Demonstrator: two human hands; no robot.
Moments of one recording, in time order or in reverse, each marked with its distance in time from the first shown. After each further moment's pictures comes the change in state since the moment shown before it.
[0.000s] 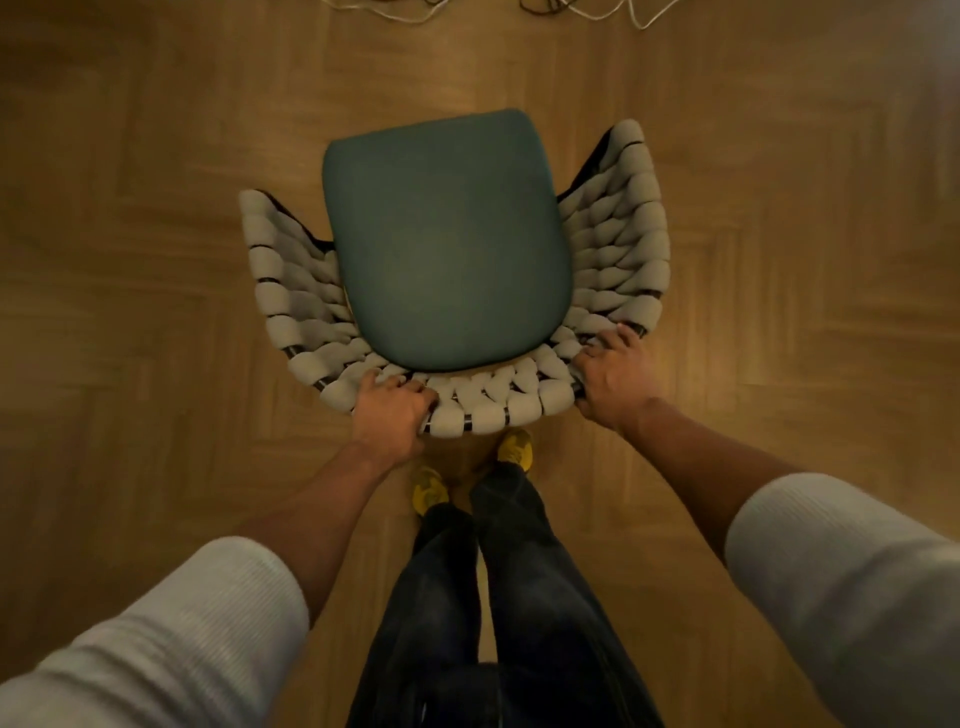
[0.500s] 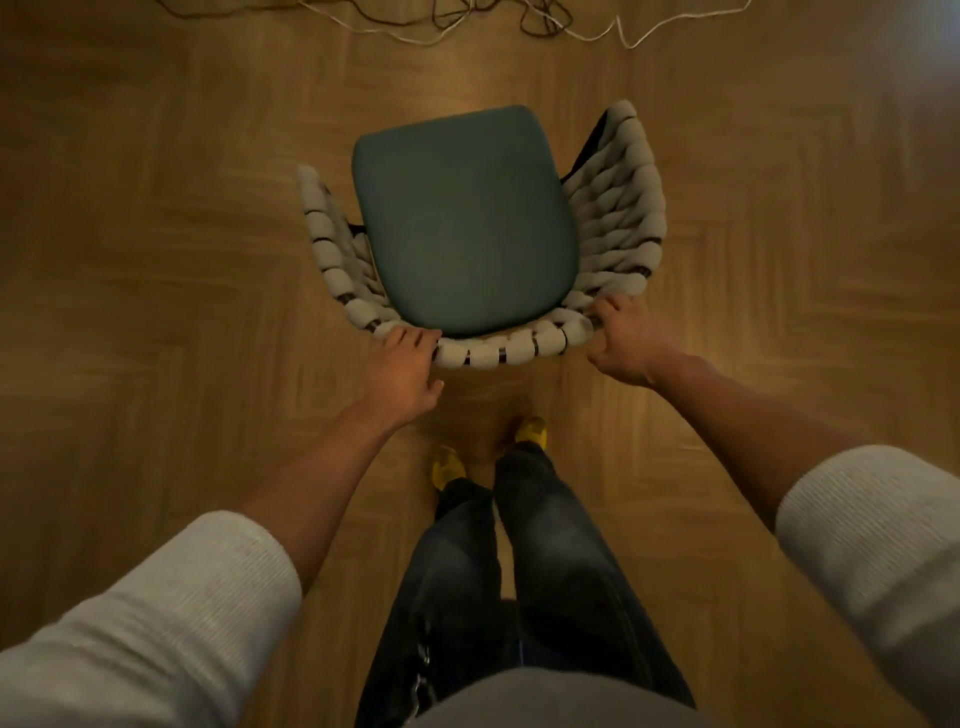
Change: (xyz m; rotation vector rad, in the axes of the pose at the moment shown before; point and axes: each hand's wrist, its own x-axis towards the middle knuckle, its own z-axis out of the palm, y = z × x) left_hand -0.087 -0.029 0.007 -0.320 0.261 -0.045; right_hand -0.083 -0.044 -0.051 0.459 0.131 0.101
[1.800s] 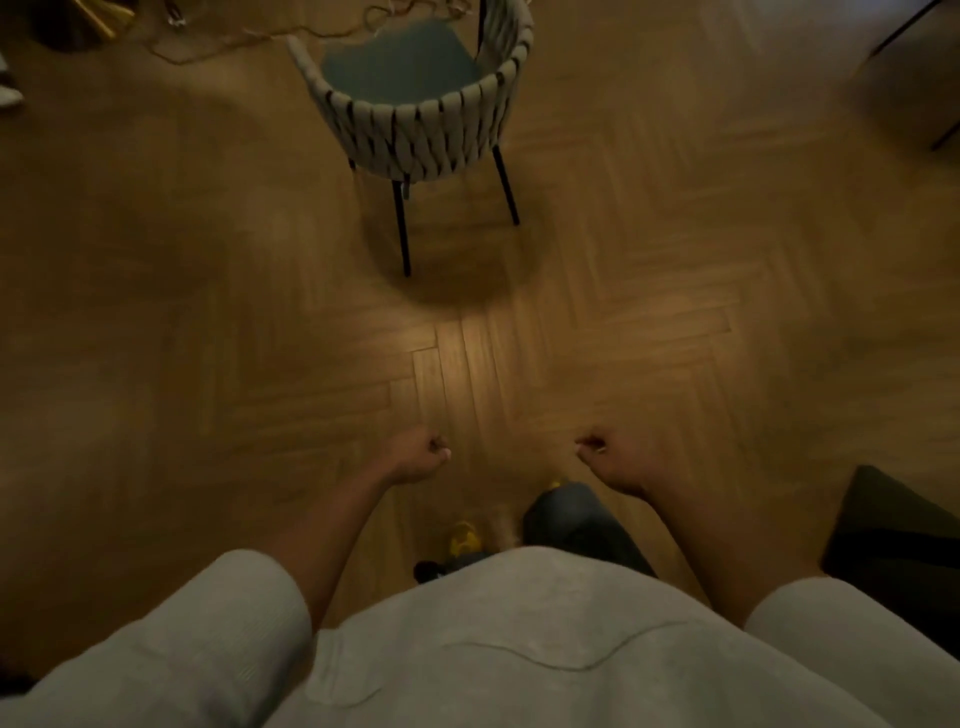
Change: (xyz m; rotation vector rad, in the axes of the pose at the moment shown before) left_hand -0.661 0.088 0.224 -0.281 -0.520 -0.023; right_hand -0.717 -0.170 0.398 0.750 -0.104 0.354
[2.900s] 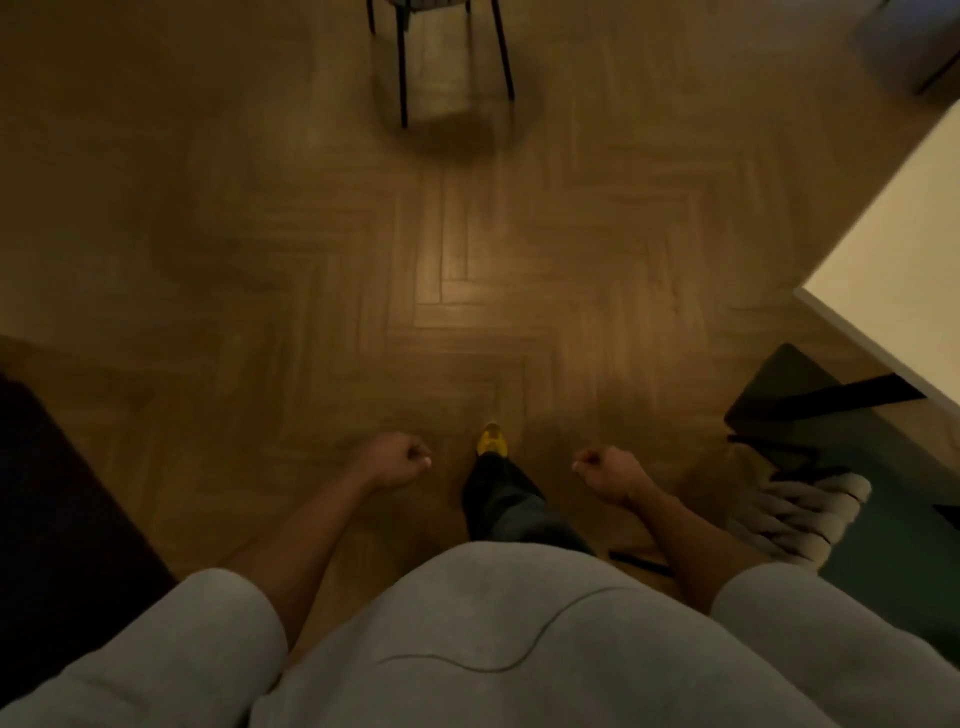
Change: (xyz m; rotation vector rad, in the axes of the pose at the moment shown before) left_hand -0.337 0.054 0.579 -0.055 0.071 -0.127; right_hand -0.408 0.444 0.206 -0.169 -0.142 0.035
